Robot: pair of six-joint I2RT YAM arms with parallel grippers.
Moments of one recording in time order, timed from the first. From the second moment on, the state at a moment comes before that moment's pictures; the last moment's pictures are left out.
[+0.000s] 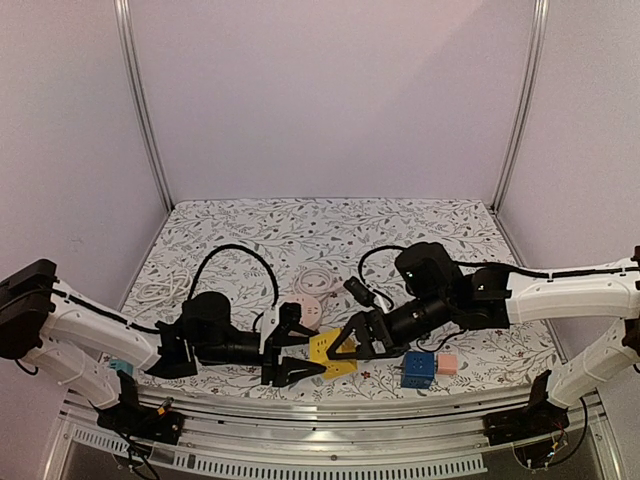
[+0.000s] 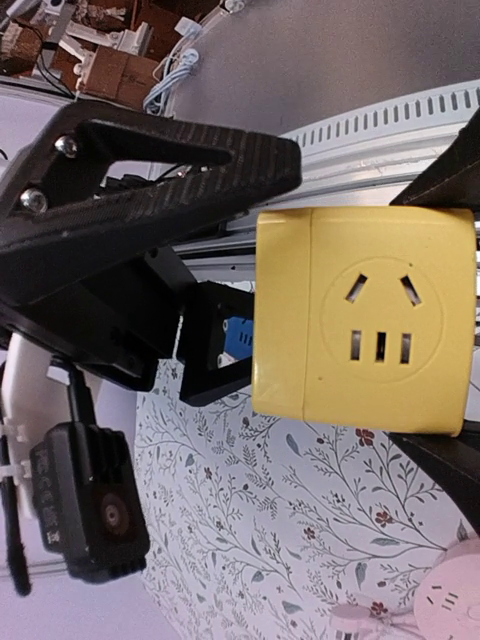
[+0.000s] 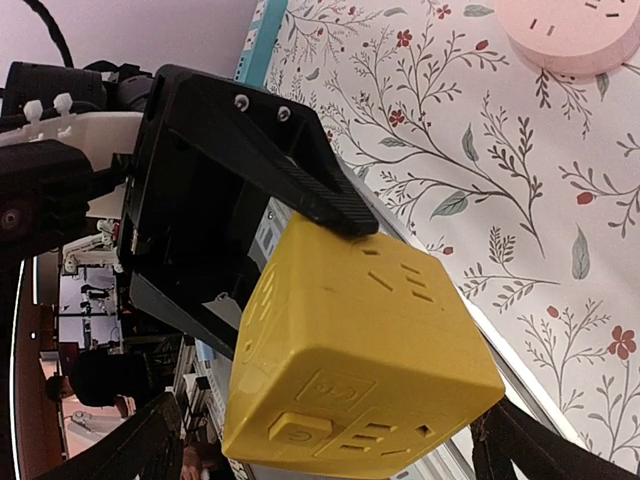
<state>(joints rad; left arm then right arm) -1.12 1.38 0.40 0.77 0.35 0.00 1.07 1.40 0.89 -0.16 -0.57 0.83</state>
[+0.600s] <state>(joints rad) -1.17 1.37 0.34 0.87 0.21 0.09 1.07 1.44 0.95 -0.15 -0.54 1.07</state>
